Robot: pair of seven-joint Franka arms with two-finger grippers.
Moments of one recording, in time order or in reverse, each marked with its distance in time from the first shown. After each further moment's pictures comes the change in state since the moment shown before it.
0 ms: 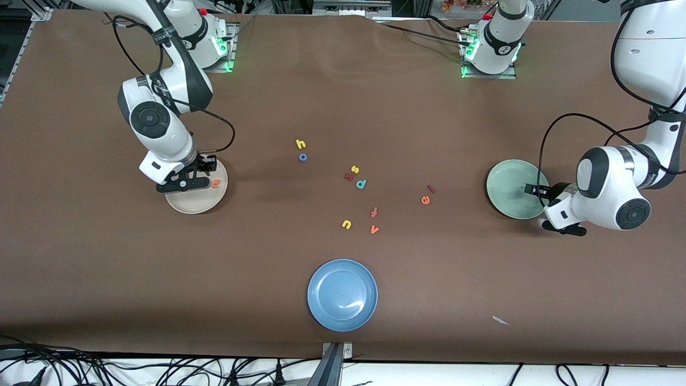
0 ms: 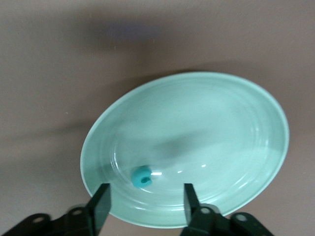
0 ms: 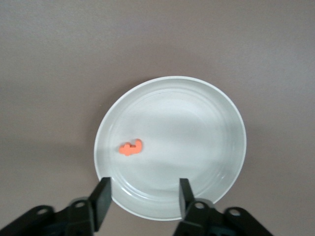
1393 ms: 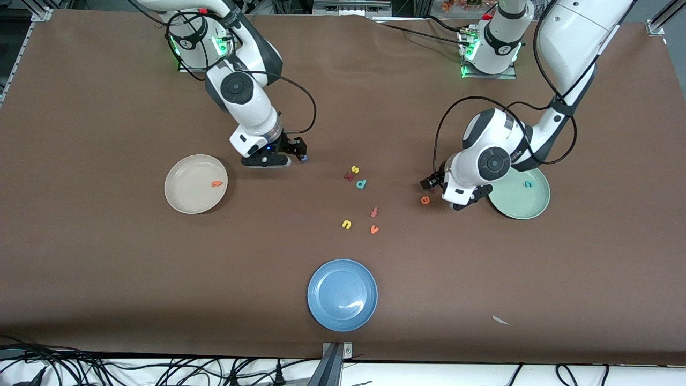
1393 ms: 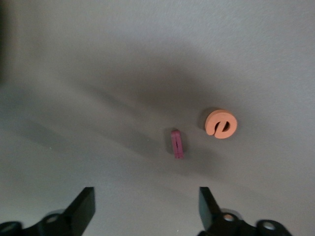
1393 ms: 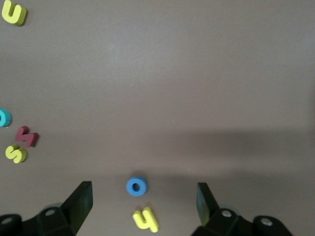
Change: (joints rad) left arm -0.053 -0.070 -0.438 -0.305 -0.002 0.389 -1.215; right arm 0.291 0.103 0.097 -0.010 0.191 0.298 0.476
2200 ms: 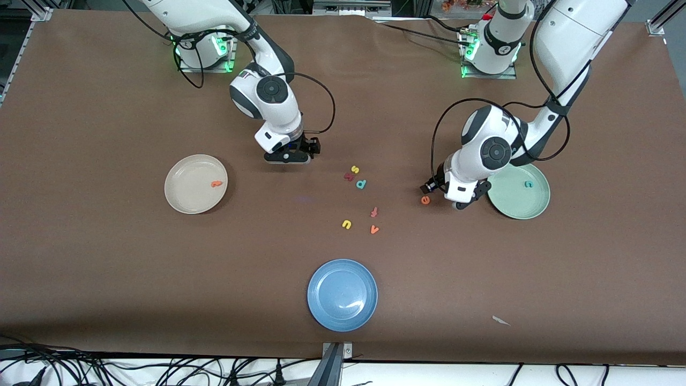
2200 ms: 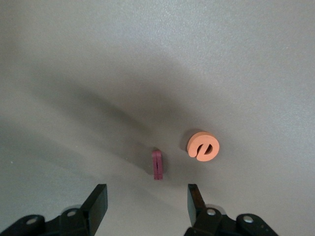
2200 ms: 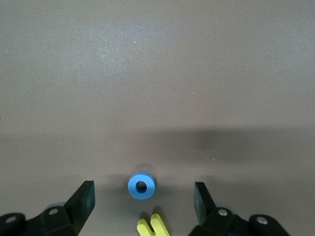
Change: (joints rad) left arm 0.008 0.000 0.002 -0.068 0.005 0.195 -0.058; right arm 0.067 0.134 -0.005 0.018 -0.252 0.048 0.257
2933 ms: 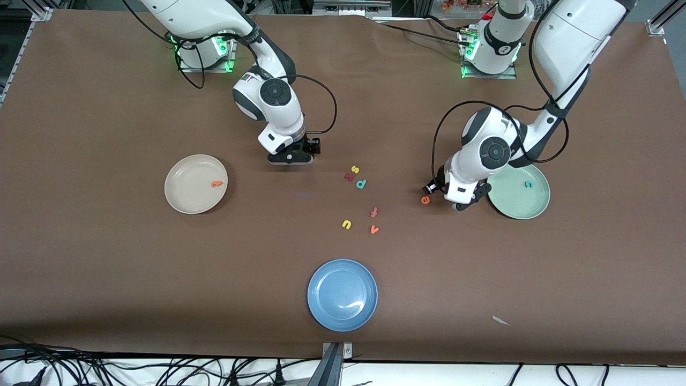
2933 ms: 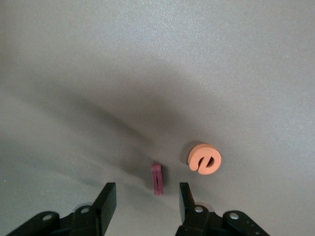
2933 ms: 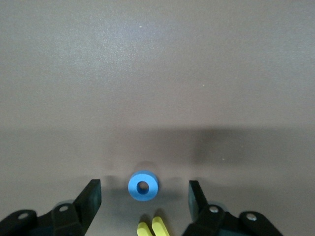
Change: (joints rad) left arm 0.000 0.024 0.010 -0.004 0.045 0.050 -0.001; right arm 0.010 0.038 -0.003 0.004 -0.029 0.022 0.001
